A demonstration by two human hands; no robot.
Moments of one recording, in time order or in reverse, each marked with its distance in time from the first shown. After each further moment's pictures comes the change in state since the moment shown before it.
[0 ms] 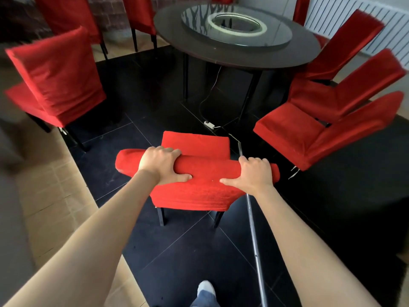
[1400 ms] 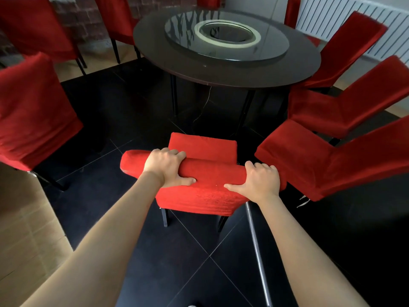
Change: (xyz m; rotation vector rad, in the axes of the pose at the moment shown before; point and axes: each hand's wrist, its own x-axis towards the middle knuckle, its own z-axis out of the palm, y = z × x) left_hand 0.275 -0.083 0.024 0.048 -0.037 0.098; right_hand 0.241 0.048 0.030 0.033 0.141 0.163
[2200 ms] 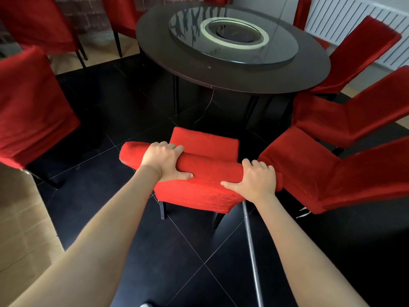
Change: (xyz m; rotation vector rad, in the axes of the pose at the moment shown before) left_hand 0.063 -0.033 0.007 0.014 -0.028 -0.023; right_hand 0.070 -0.001 0.018 -0.040 -0.079 -0.027
